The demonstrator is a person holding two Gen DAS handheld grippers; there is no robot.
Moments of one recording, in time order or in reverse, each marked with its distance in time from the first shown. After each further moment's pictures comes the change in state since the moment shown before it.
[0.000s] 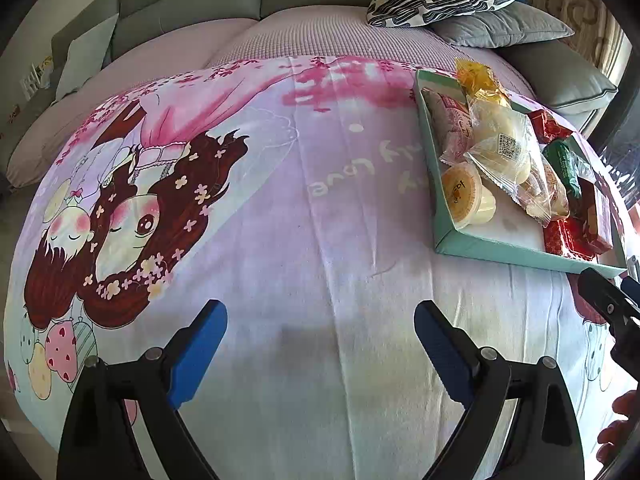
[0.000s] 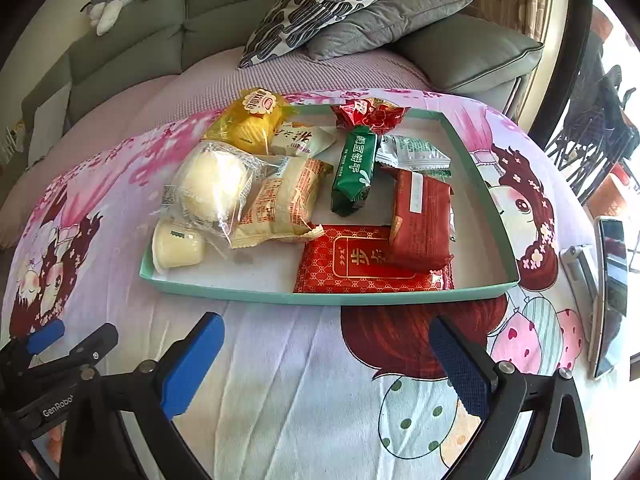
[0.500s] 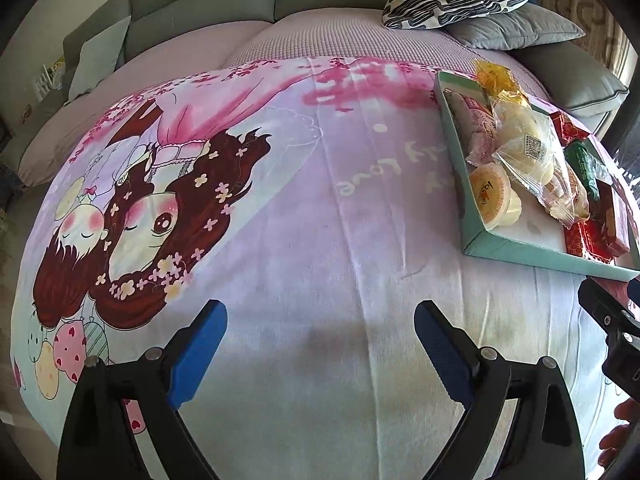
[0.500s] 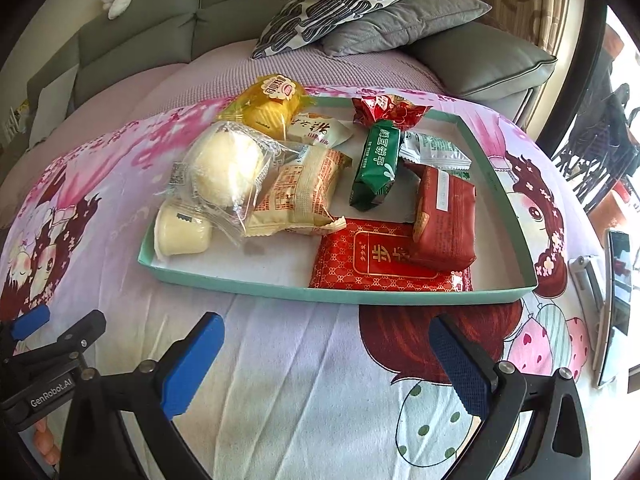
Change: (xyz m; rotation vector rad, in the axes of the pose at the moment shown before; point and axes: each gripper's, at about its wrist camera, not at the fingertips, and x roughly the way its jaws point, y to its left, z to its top) left arm 0.007 0.010 -0.003 -0.016 -0.013 0.054; right arm 0.013 0.016 -0.005 -0.054 0.001 -0.015
